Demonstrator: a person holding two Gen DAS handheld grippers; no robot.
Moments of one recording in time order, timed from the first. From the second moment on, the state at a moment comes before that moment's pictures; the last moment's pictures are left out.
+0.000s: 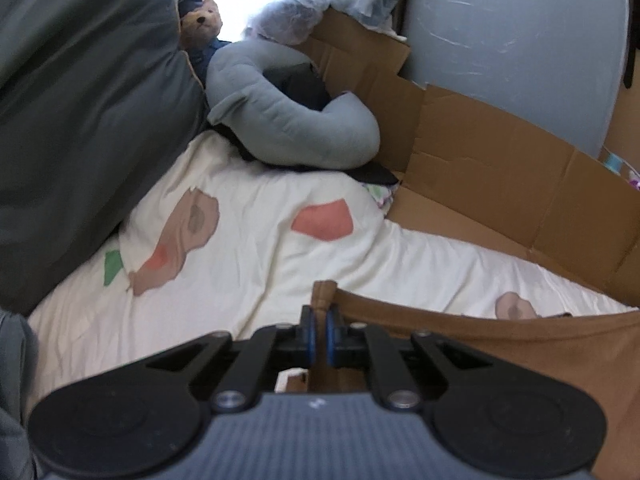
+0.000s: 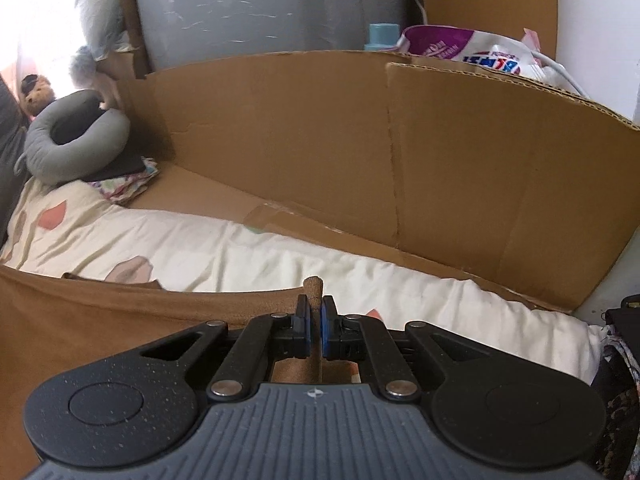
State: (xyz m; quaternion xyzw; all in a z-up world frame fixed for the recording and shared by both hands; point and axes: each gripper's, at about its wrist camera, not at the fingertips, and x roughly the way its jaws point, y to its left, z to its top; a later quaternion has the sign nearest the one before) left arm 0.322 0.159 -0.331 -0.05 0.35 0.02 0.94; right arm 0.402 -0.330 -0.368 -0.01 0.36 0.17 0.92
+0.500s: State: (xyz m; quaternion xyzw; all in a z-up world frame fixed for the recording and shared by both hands) left arm 0.365 0.161 -0.365 -0.04 0.38 0.03 0.92; right arm 0.442 -0.320 -0.395 -0.02 0.39 0.15 0.91
